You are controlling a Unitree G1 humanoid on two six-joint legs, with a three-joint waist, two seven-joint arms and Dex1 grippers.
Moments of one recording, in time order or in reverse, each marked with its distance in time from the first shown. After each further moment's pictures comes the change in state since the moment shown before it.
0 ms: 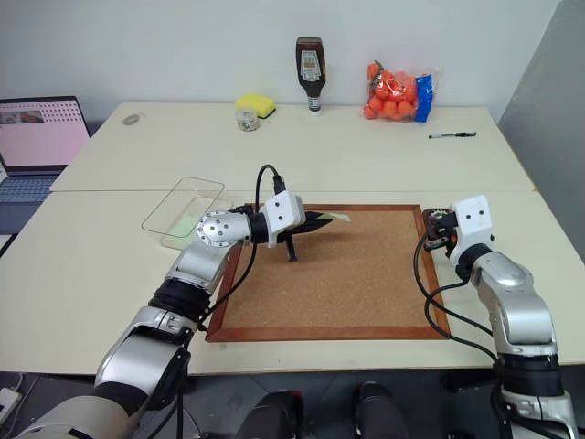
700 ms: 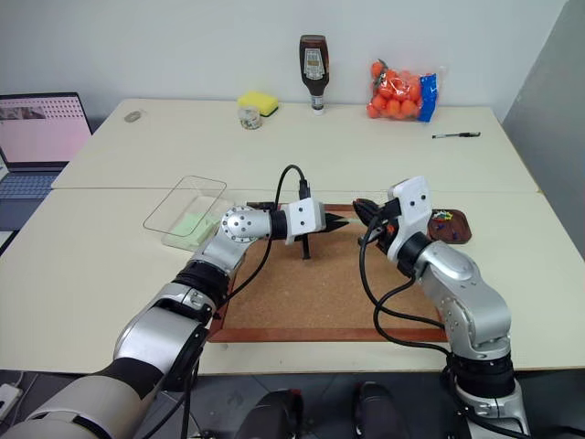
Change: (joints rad) left arm -0.174 -0.078 -0.055 0.378 0.109 -0.322 0.034; right arm -0.052 0.238 0.084 -0.399 0.220 0.207 0.012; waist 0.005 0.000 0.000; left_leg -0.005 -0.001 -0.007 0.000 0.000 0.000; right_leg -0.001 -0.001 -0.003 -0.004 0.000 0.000
